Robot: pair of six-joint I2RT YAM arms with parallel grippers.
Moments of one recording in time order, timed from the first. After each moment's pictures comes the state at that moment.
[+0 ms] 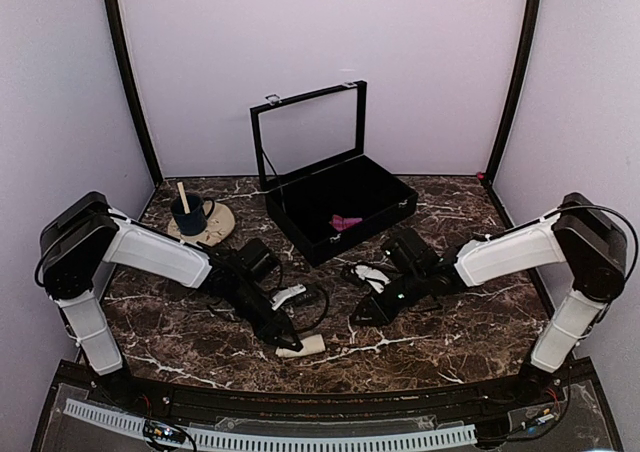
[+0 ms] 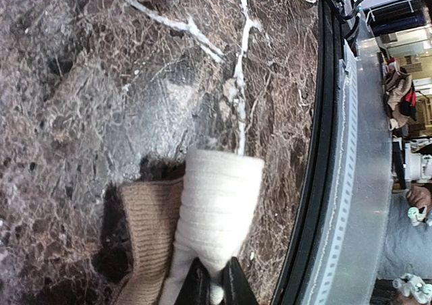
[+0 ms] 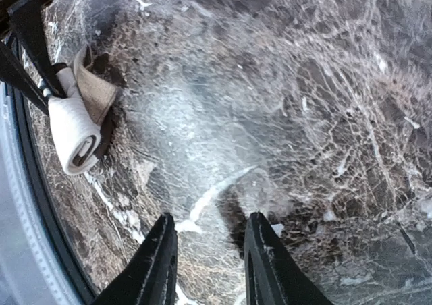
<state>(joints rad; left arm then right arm) -0.86 1.77 0.87 -0.27 0.73 -0.03 0.84 1.70 0.82 -0.10 -0.46 0.12</state>
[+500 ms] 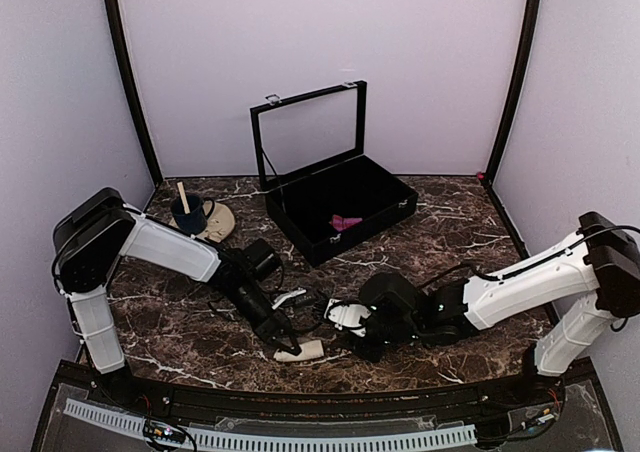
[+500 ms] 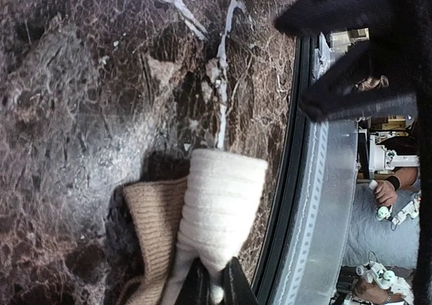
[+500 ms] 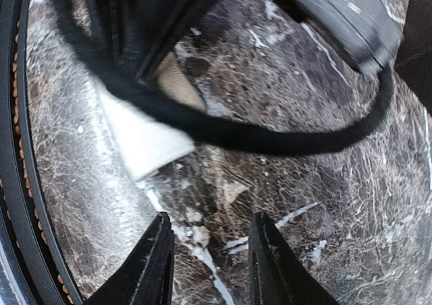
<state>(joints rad) -0.82 1.86 0.94 -0.39 0.88 0.02 1.23 1.56 0.74 0.02 0.05 -0.09</state>
